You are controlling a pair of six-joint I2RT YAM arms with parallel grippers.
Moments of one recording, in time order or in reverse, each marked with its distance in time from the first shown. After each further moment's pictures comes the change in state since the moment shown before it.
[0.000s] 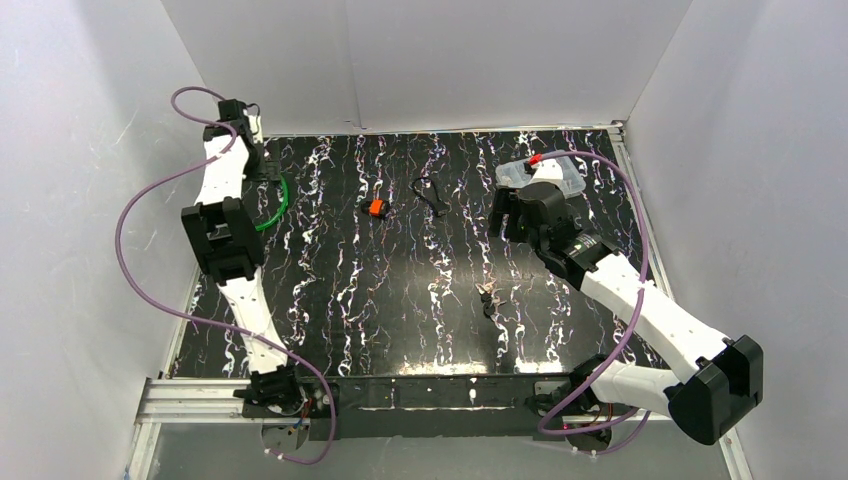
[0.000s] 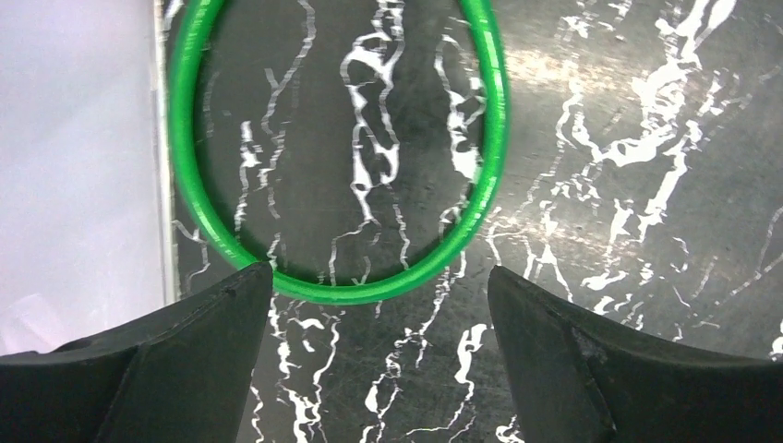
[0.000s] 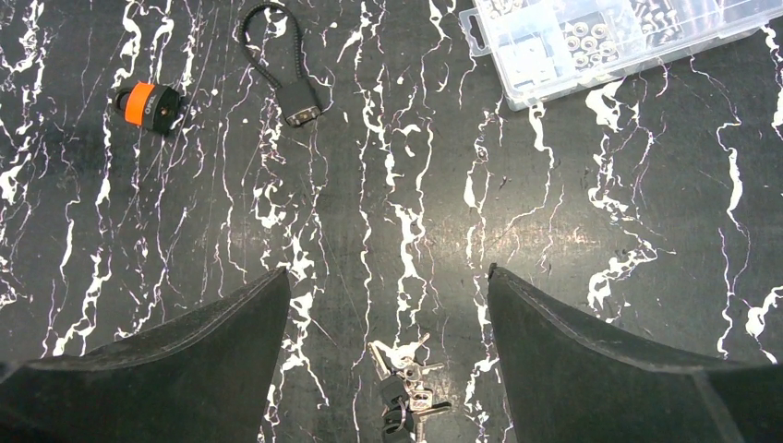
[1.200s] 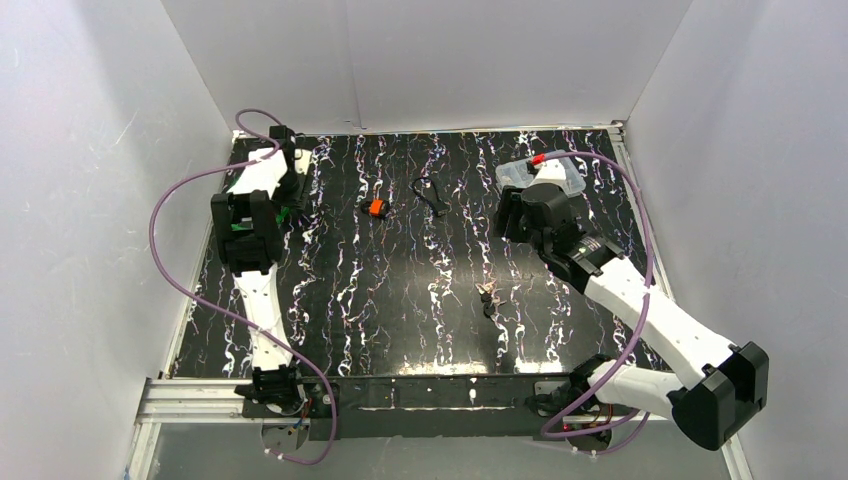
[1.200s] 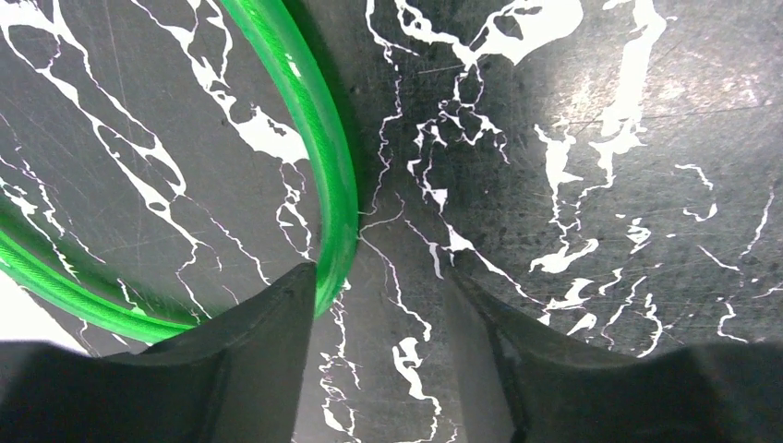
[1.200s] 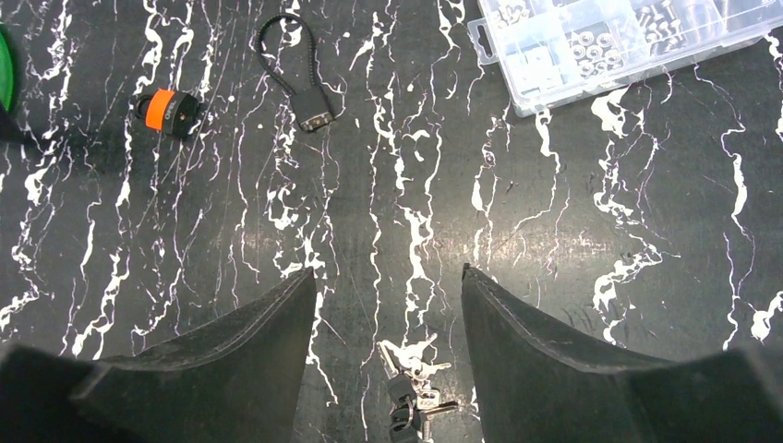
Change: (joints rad) left arm -0.144 0.090 -0.155 0.006 -0.017 0.170; right arm 0.009 -0.027 0.000 -0.001 -0.002 0.005
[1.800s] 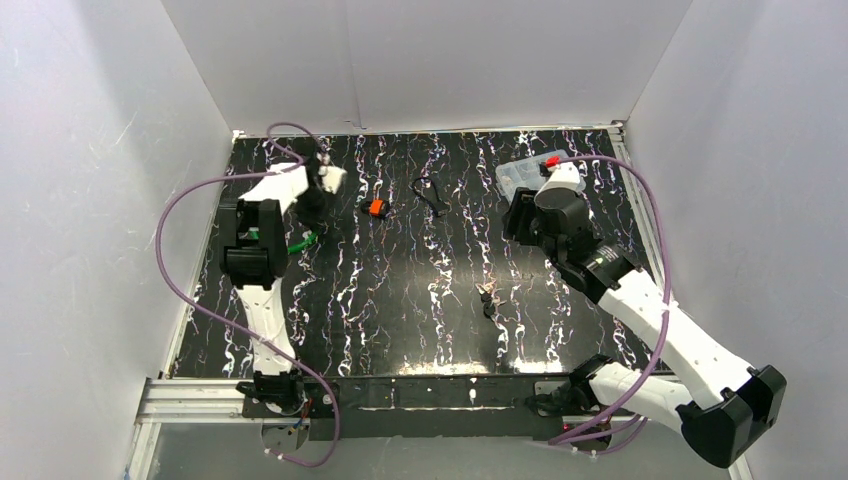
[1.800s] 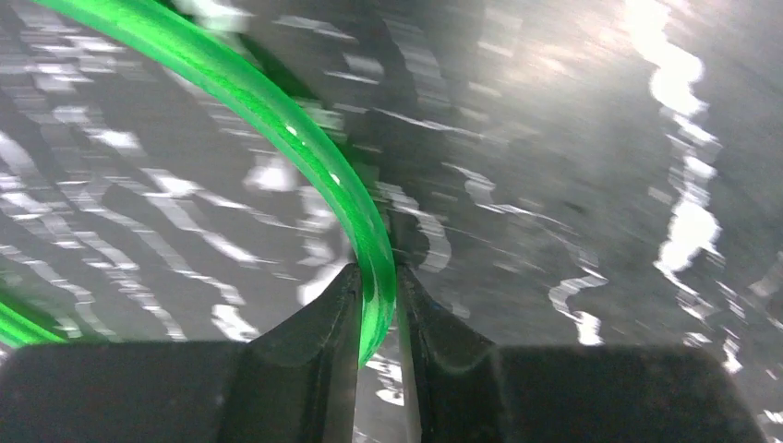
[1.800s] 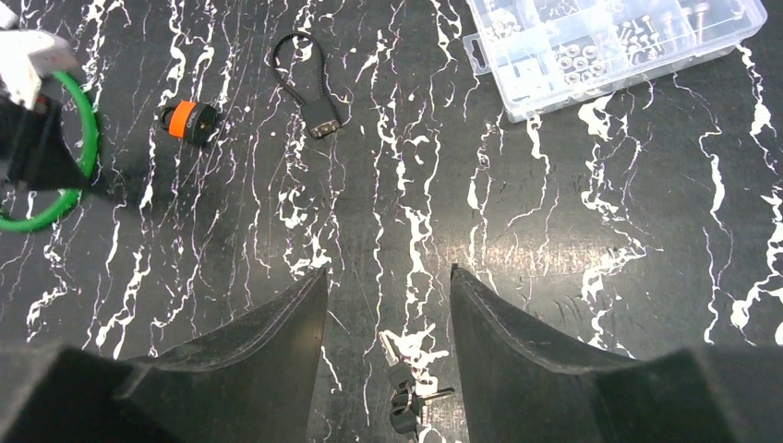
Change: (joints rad) left arm -0.124 -0.179 -0.306 0.088 0.137 0.086; right arm 0.000 -0.094 0.000 -0.049 0.002 0.002
